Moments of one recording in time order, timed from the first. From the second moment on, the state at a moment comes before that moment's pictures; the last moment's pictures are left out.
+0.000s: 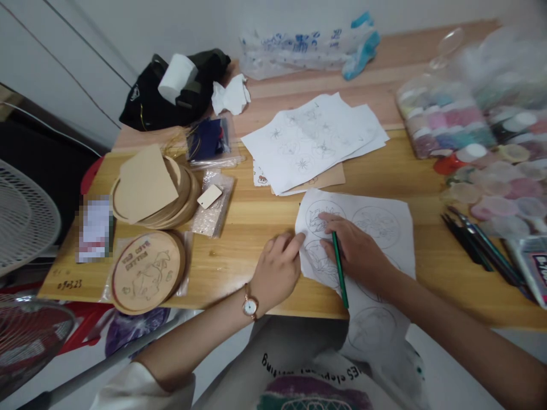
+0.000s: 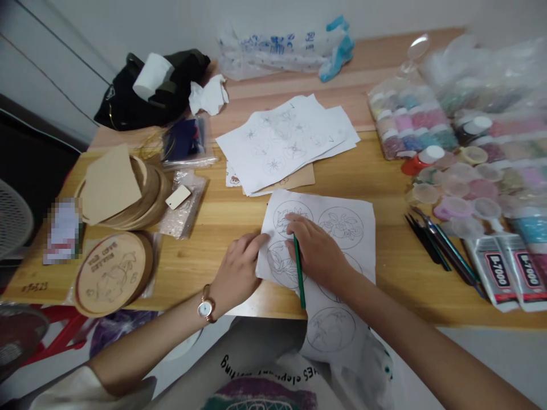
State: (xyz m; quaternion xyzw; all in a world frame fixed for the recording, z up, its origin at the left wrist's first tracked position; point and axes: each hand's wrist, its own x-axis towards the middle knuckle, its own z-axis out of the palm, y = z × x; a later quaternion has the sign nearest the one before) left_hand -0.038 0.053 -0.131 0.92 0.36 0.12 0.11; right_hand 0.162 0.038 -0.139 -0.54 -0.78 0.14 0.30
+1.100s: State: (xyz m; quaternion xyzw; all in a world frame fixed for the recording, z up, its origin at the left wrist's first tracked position) left_hand -0.044 0.061 -0.125 0.90 0.38 0.11 0.20; right_hand 0.164 0.038 -0.133 -0.42 -0.89 0.04 0.15
